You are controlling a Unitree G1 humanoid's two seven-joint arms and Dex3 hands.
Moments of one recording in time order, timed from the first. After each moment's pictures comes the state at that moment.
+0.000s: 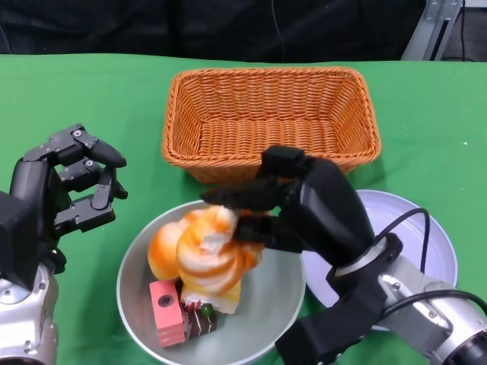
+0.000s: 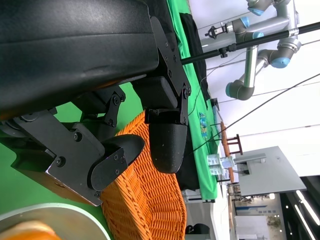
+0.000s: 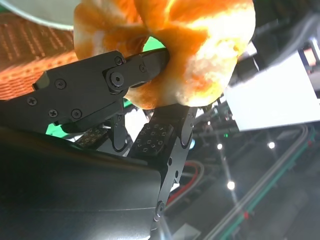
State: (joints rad) left arm -0.40 0.13 0.20 0.66 -0.16 -0.50 -0.20; right arm -0.47 -0.13 0.47 0.40 -0.79 -0.59 -0.58
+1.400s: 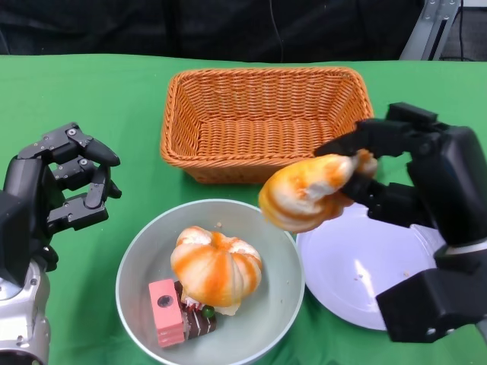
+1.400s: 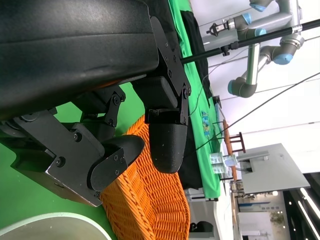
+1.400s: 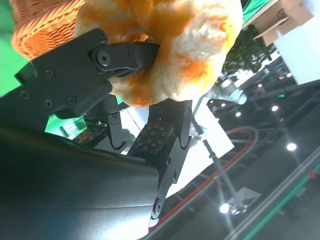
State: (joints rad) left arm -0.43 0.16 0.21 0.74 -0.17 -0.53 -0.24; right arm -0.20 -0.21 0.12 -0.13 -0.55 -0.36 -0.23
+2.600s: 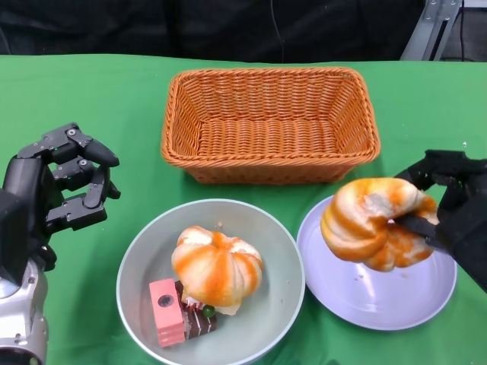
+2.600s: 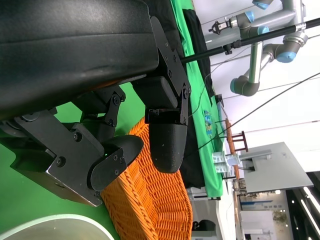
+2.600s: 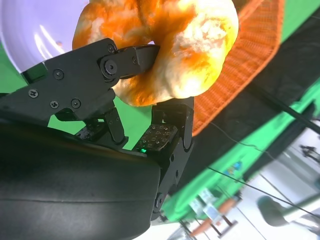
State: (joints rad) left arm -0.44 0.16 0.22 0.76 -0.17 -0.53 -0.25; right arm -0.05 -0.20 0.02 -0.45 -0.39 0.43 0.17
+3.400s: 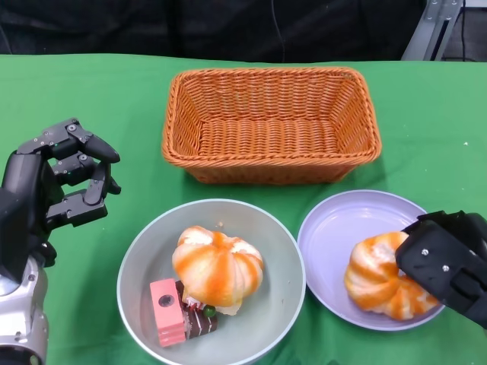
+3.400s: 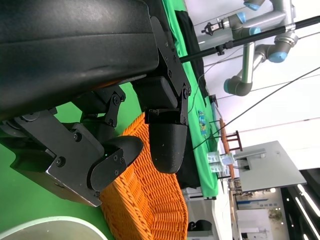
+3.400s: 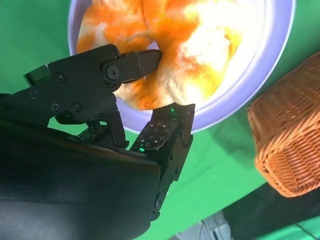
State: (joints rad) left arm -0.44 0.16 0.21 0.74 -0.17 -0.55 -0.25; right arm -0.13 -0.26 0.14 0.03 -0.50 0.37 0.04
